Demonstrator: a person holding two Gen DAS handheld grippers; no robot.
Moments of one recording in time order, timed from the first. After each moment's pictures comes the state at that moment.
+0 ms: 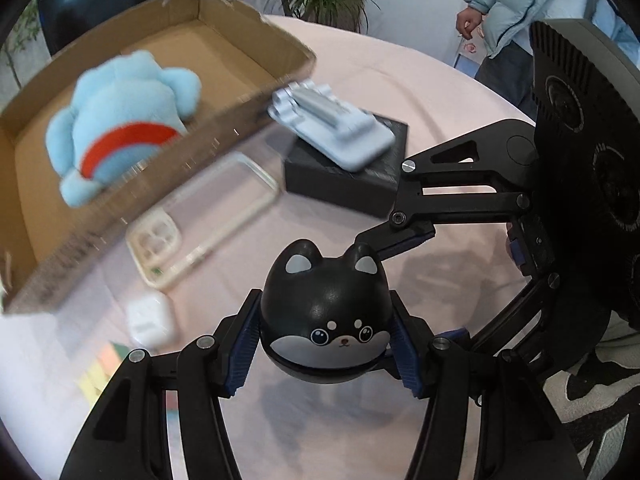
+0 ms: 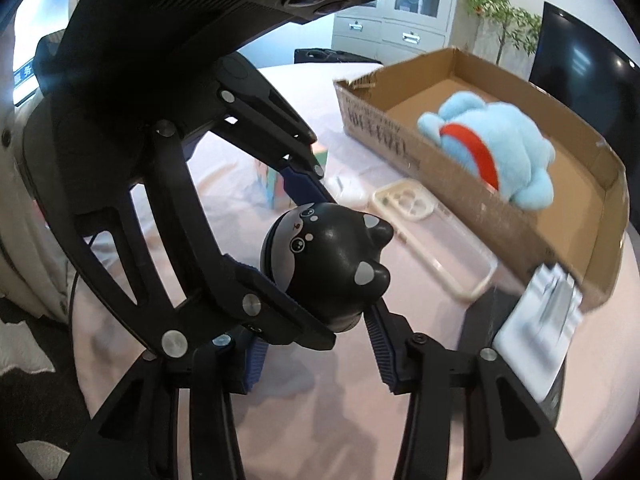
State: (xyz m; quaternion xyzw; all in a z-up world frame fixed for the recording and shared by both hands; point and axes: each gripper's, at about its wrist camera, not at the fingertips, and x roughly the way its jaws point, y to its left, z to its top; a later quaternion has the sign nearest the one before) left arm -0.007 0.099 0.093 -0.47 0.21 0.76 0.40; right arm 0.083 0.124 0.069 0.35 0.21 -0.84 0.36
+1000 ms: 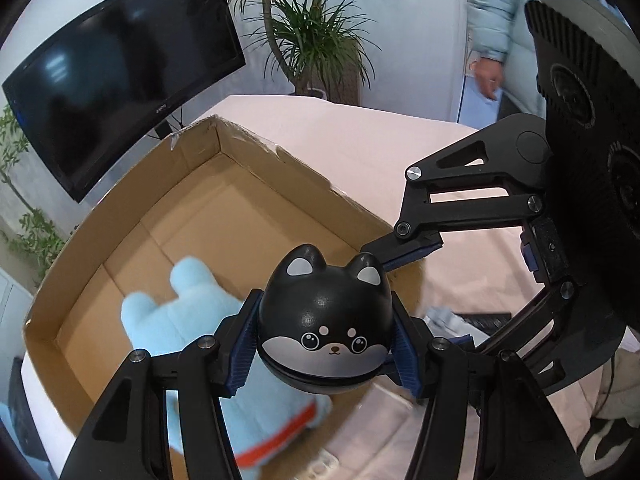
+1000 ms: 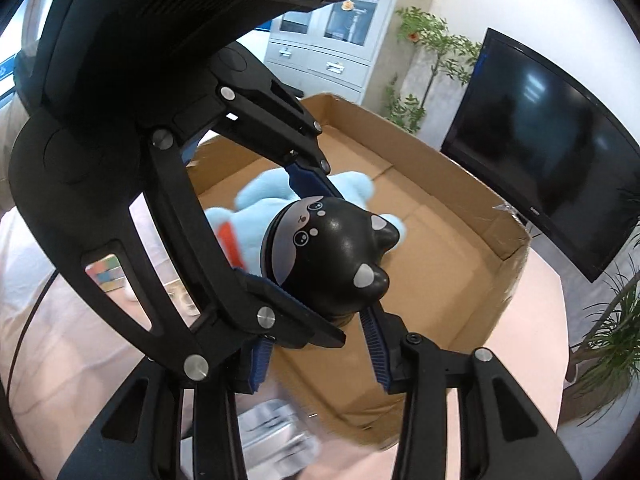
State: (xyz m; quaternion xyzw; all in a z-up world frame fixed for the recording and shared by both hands) left arm -0.185 0.183 0.201 -0.37 0.27 0.79 0.41; right arm -0.081 0.202 0.162 0.30 0.24 -0.88 0.28
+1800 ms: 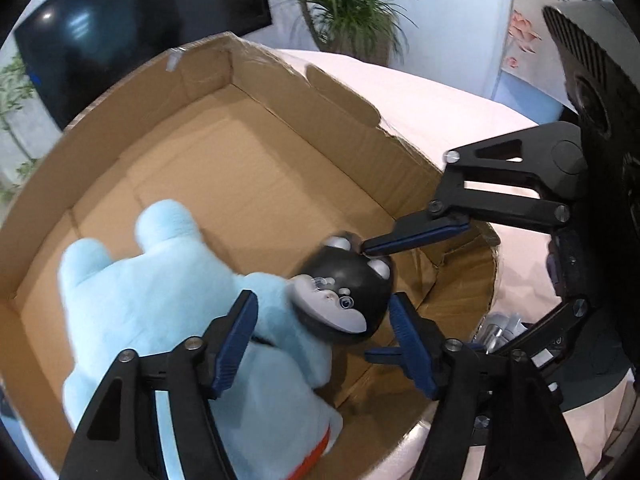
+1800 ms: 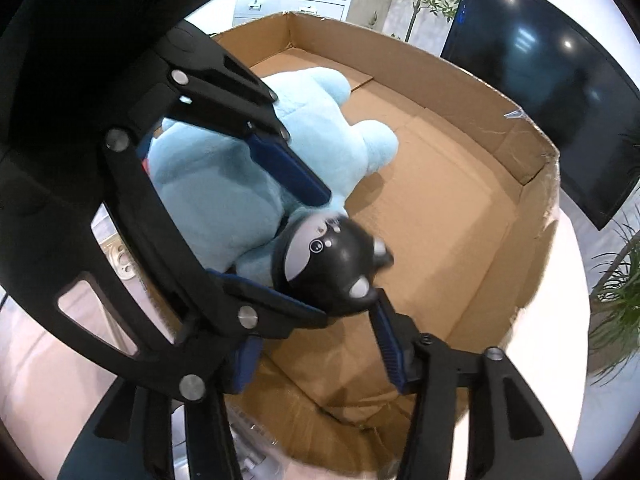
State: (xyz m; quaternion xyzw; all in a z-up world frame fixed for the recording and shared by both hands) left arm -0.193 0.183 0.126 -0.41 0.25 0.80 0.35; right arm -0.114 0.222 0.091 0.38 0.23 -0.87 0.23
